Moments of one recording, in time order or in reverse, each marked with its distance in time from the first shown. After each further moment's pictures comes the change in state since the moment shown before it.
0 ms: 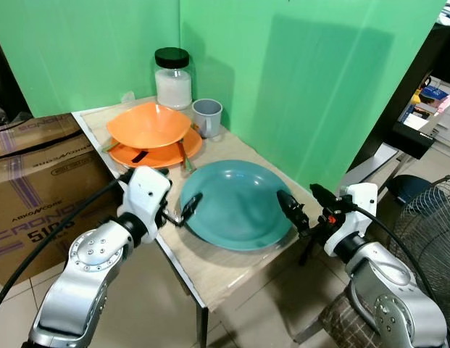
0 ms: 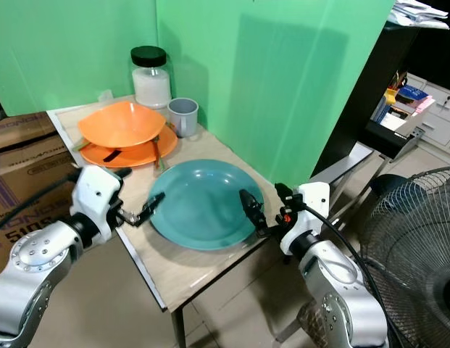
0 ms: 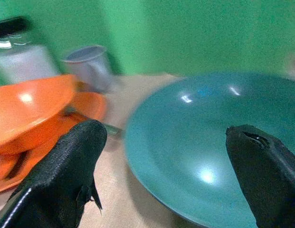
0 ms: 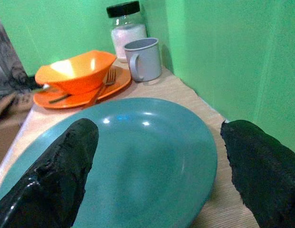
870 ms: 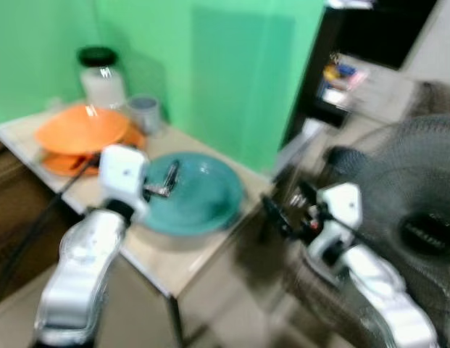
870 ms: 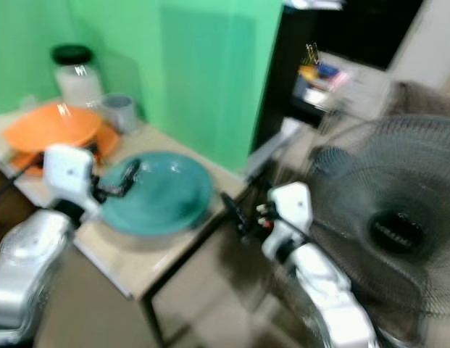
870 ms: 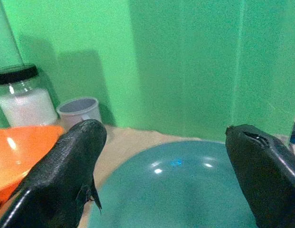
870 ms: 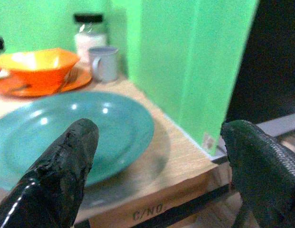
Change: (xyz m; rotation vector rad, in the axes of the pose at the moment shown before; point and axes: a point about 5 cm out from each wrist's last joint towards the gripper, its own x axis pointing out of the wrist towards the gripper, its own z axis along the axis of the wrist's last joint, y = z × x) left arm 0.001 0.004 0.027 -0.122 -0.154 0.283; right arm -0.007 0.021 0.000 -0.242 -0.009 0.026
